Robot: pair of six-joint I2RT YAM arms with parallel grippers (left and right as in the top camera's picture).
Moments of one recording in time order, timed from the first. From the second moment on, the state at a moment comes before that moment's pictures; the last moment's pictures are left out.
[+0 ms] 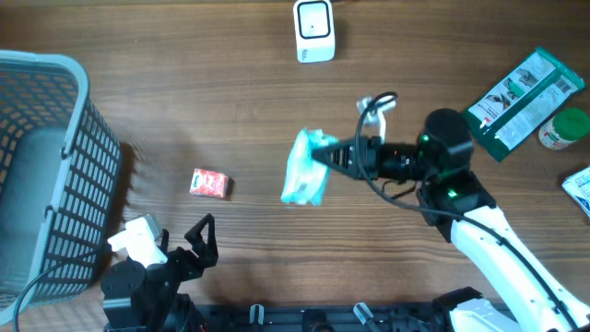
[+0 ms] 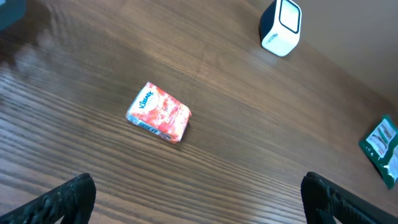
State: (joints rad) left arm 0.08 0.01 0.44 -0.97 0.21 -0.47; right arm 0.32 1.22 0.67 0.55 -1.09 1.06
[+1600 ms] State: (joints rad) left arm 0.08 0.01 0.44 -1.04 0.21 -0.47; right arm 0.31 2.33 1.63 0.75 1.35 -0.66
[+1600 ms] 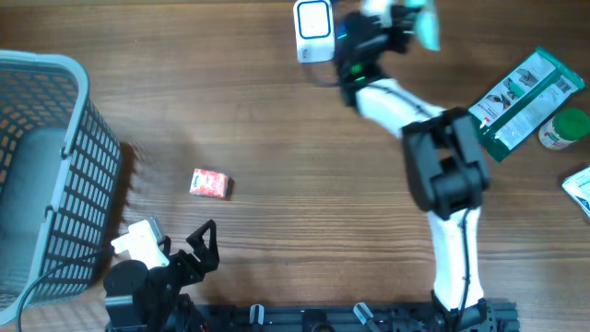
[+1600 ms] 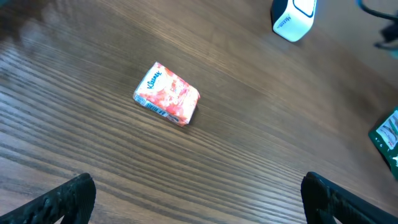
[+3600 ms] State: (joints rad) left arm 0.07 0.01 0.44 -1.04 0.21 -0.47; right arm 0.74 2.26 1.70 -0.67 -0.65 0.85
